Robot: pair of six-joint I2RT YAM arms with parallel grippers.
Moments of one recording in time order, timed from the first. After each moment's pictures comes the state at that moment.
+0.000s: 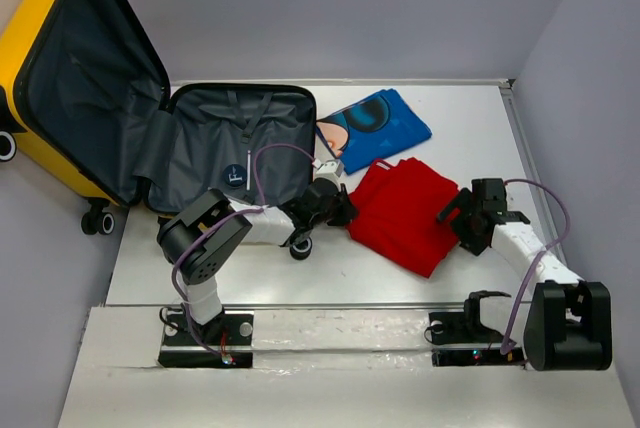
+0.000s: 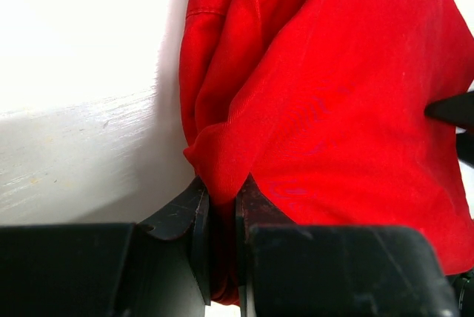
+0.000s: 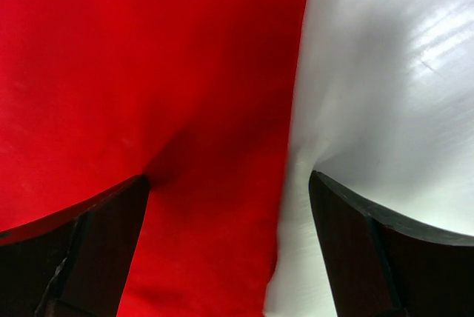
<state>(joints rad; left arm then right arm) -0.85 1.77 0.76 0.47 -0.04 -0.74 -0.01 1.10 0.52 -0.48 0.07 0.79</state>
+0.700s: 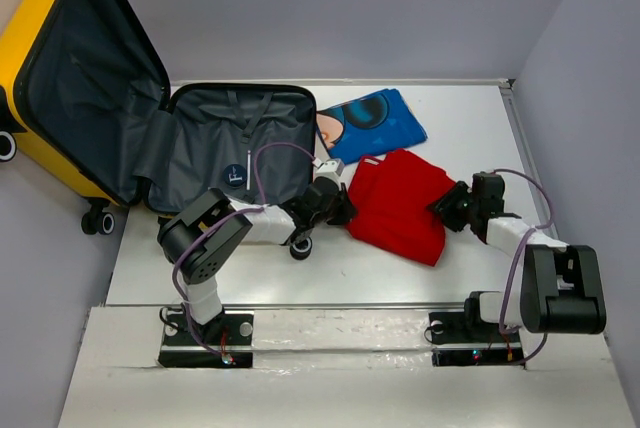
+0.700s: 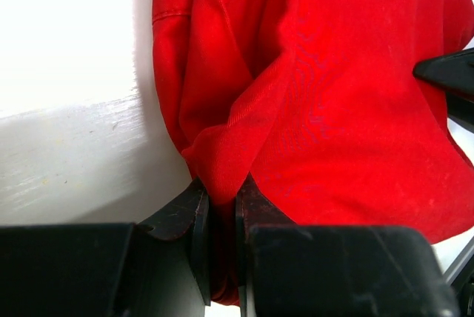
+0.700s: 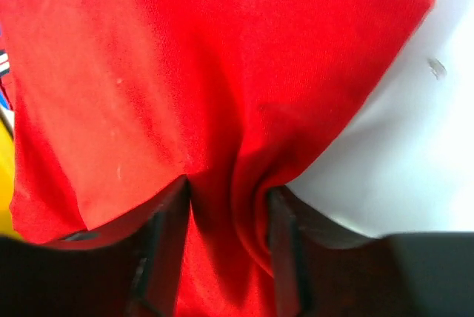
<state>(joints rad) -0.85 1.77 0.77 0.45 -0.05 -0.74 -0.03 1.29 0.46 -0.01 -0.24 0.79</state>
